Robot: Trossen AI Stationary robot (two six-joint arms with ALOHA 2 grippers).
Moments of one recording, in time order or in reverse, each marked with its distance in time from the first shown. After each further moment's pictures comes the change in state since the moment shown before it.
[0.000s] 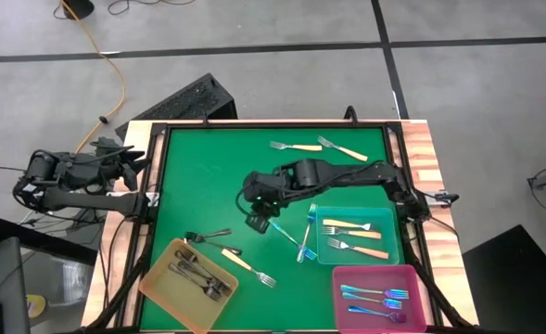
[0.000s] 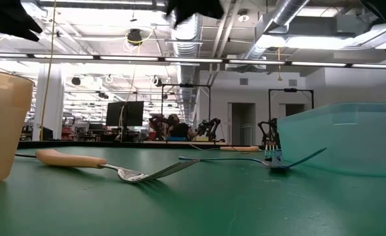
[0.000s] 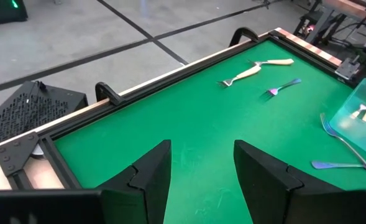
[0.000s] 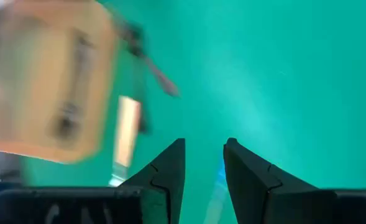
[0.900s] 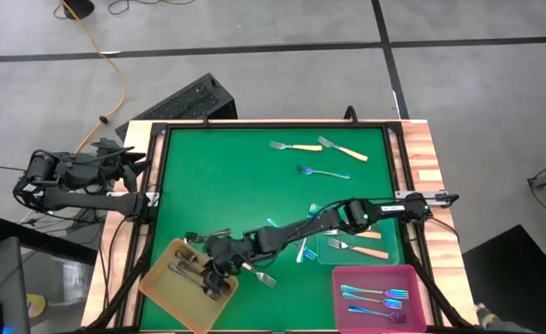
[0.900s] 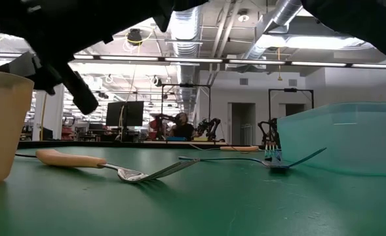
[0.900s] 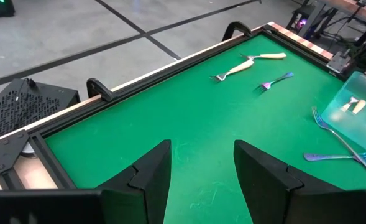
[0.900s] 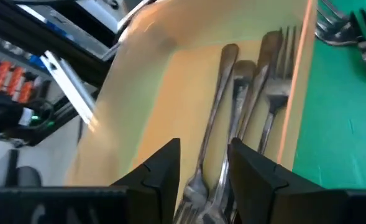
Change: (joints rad) left arm 0.000 0.000 0.000 -0.001 0.039 0.007; right arm 0.151 0.483 -0.002 0.974 -0.162 0.198
